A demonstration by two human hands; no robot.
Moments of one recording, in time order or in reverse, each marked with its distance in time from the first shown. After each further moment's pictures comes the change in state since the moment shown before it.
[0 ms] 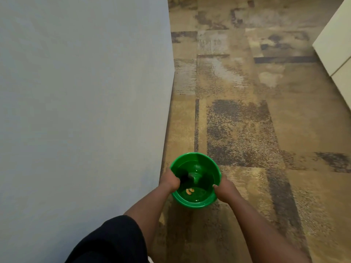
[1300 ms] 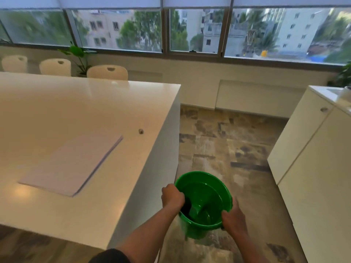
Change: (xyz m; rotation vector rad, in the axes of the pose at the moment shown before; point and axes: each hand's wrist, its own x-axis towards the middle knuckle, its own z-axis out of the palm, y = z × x) left_hand -0.484 0.277 -0.387 -0.258 0.406 0.122; right_hand -0.488 -0.233 -0.396 0.369 0.420 -0.256
